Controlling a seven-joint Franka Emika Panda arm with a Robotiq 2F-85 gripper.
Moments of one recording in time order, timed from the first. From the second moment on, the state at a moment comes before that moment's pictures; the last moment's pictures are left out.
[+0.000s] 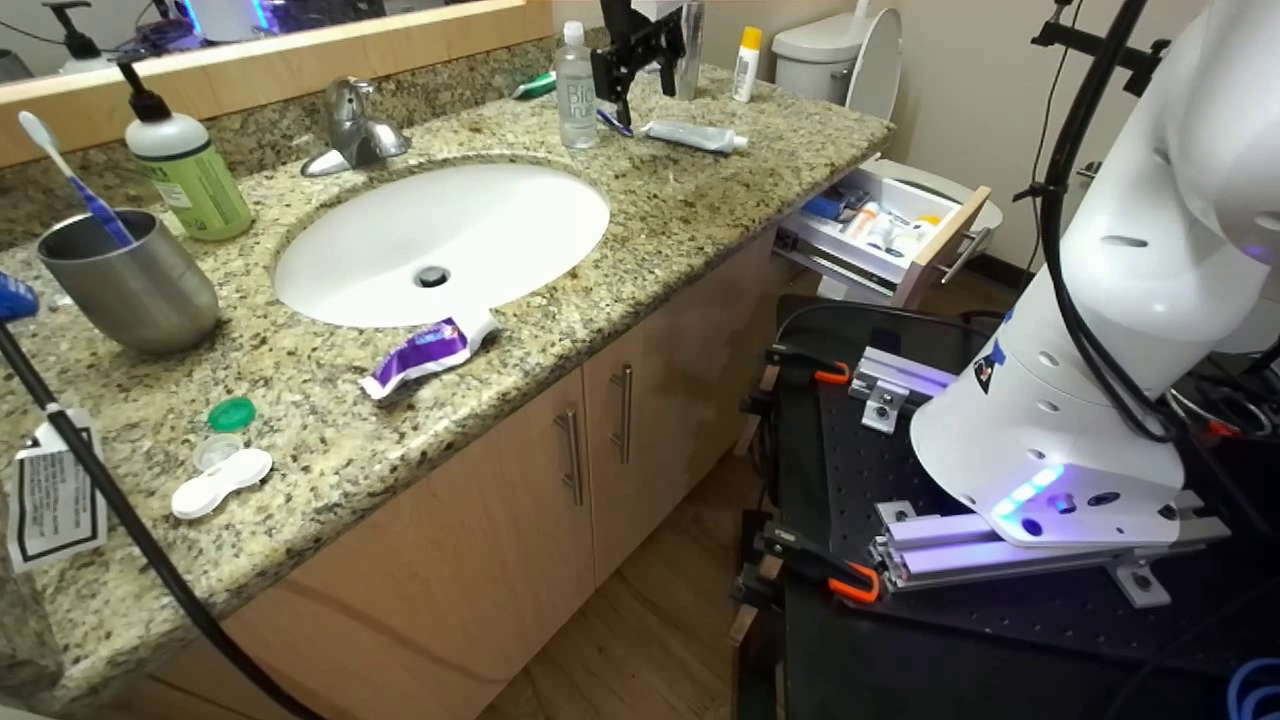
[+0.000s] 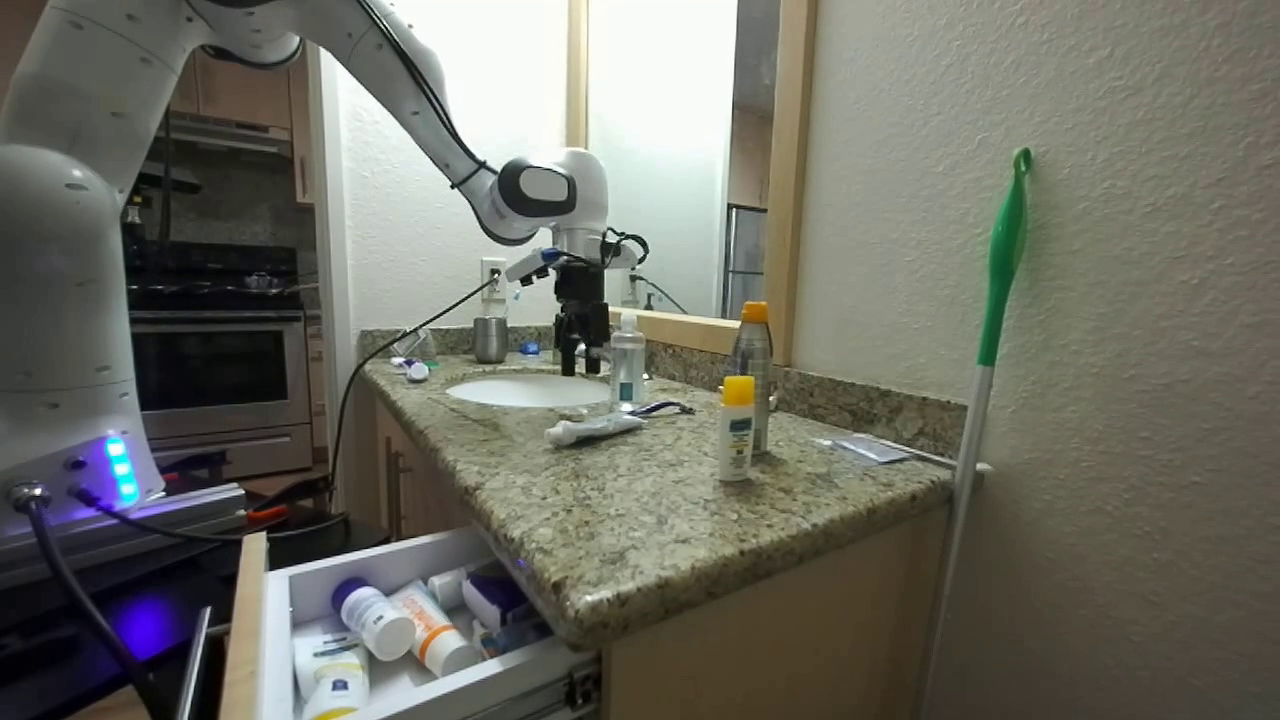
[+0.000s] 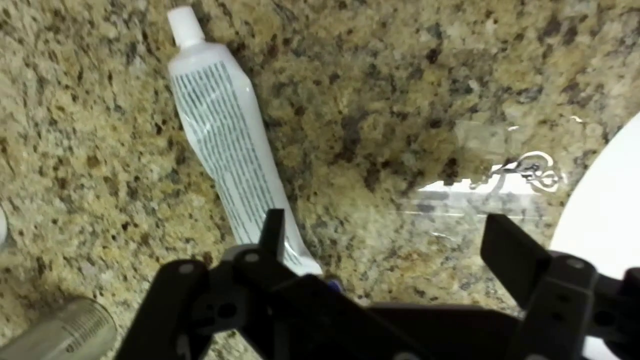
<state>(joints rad) -0.37 0.36 -0.39 -2.00 -0.12 2.29 -0.07</state>
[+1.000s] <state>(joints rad) -0.62 0.17 -0.42 -2.28 0.00 2.57 -0.42</state>
